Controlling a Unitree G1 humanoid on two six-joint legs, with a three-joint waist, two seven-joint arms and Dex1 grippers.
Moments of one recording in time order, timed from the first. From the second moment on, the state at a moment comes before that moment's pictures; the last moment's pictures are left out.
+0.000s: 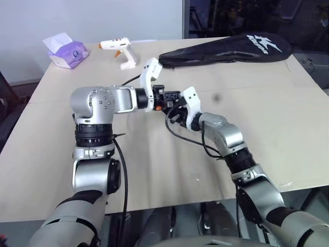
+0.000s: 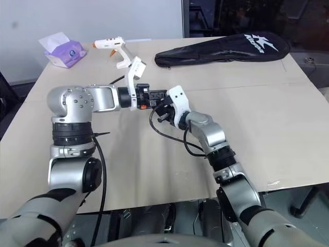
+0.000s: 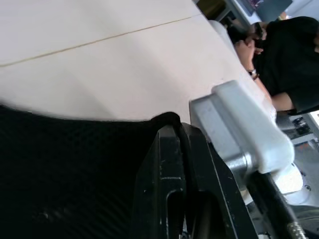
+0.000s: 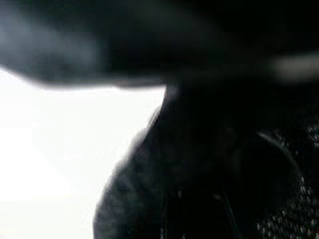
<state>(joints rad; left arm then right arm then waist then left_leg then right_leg) -0.94 0.42 0.16 0.11 -0.67 1.39 -0.58 -0.79 0.03 0.21 0.41 0.19 0.50 0.52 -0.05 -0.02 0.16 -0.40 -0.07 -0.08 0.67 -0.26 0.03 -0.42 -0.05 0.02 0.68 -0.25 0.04</state>
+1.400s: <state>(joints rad) -0.88 0.54 0.08 0.03 -0.59 1.19 -0.67 -0.60 -0.19 0.18 0.18 0.00 0.38 0.35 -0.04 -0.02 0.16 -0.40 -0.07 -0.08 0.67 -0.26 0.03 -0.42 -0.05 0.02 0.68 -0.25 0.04</state>
